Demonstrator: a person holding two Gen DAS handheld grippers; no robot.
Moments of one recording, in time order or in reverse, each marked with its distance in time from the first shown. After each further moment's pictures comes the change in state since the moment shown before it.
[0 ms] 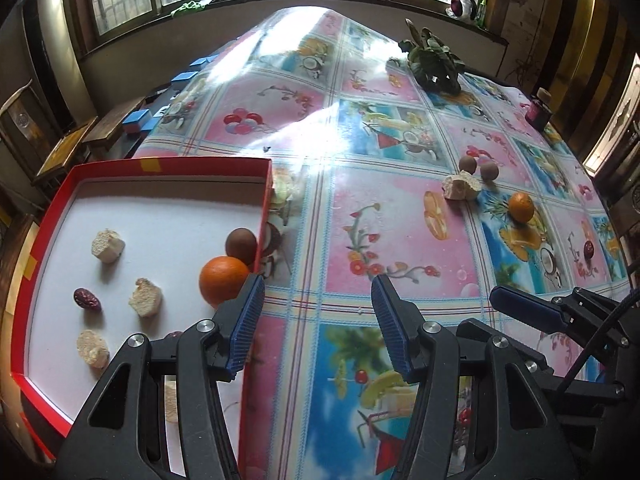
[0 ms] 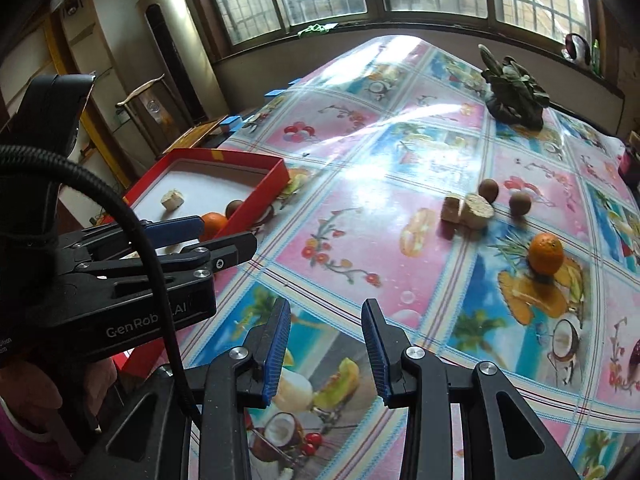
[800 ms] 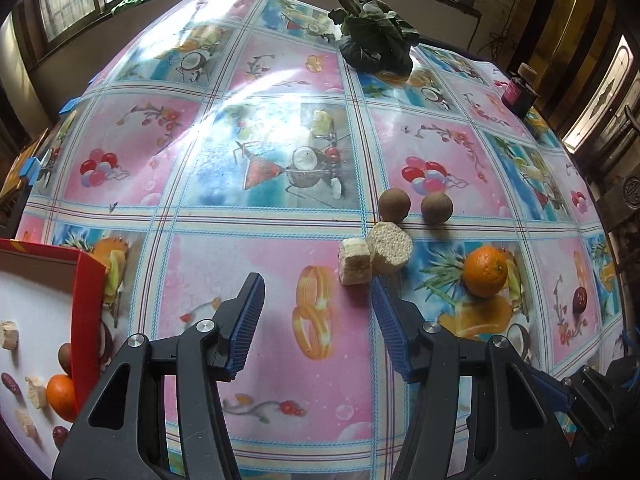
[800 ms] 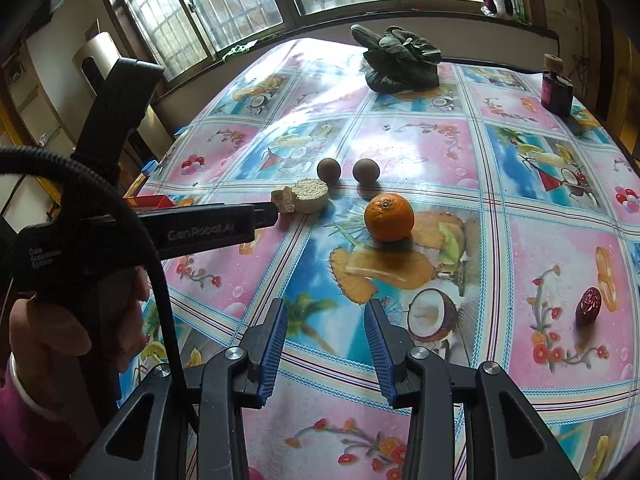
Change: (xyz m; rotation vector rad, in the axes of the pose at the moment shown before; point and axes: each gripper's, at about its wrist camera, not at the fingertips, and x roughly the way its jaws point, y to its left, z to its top) left arm 0.081 -0.096 0.072 0.059 0.083 -0.093; right arm -0.022 -0.105 -0.017 0.205 -0.033 -0.074
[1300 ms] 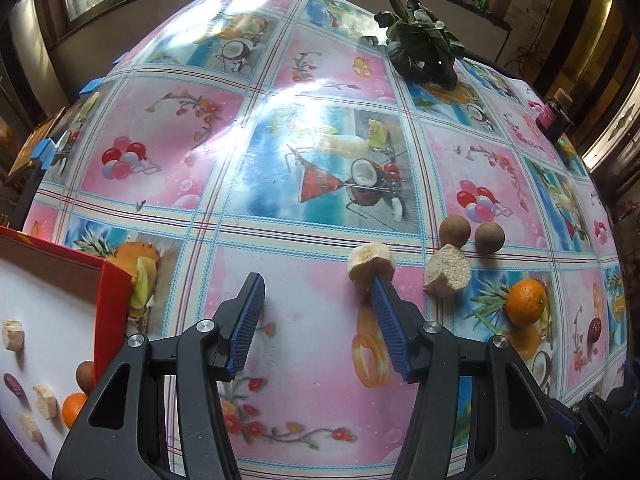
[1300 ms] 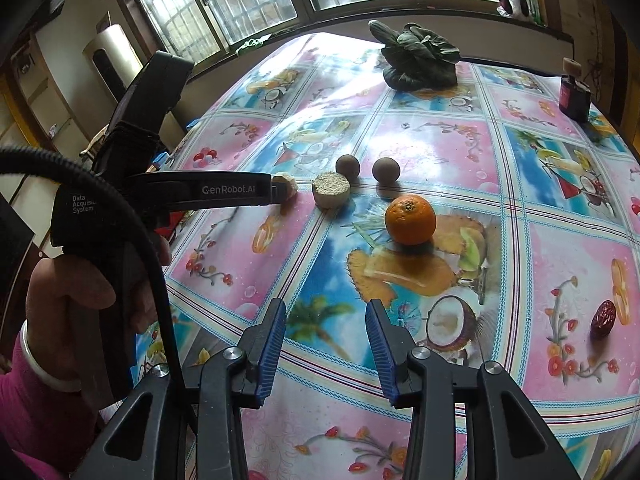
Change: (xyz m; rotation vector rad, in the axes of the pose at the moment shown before) left arm 0.008 0.037 0.009 -0.084 0.012 0.055; right arm 0.007 0.007 0.004 -0.031 0.017 0.034
